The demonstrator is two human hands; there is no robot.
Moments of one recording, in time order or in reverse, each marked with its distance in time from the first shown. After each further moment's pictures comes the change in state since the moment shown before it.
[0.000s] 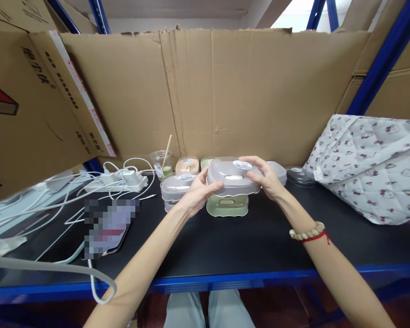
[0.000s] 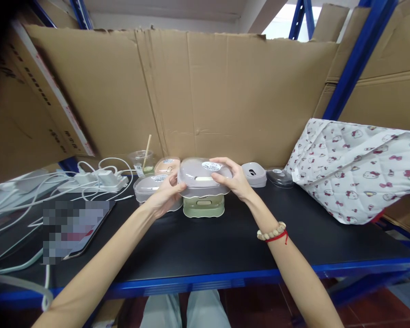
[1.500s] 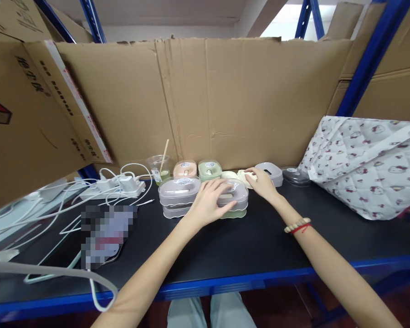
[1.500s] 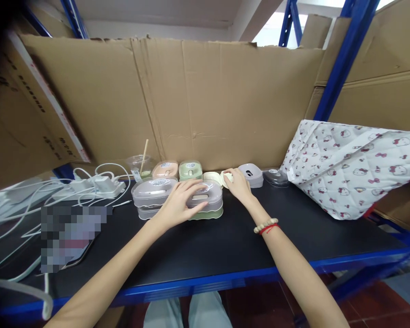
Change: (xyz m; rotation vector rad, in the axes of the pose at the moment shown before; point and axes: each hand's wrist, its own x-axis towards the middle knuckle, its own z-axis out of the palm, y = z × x) left_hand -0.005 -0.017 0.003 1.182 -0.149 0.564; right_hand -0.001 0.052 -0.013 -0.807 0.085 0.199
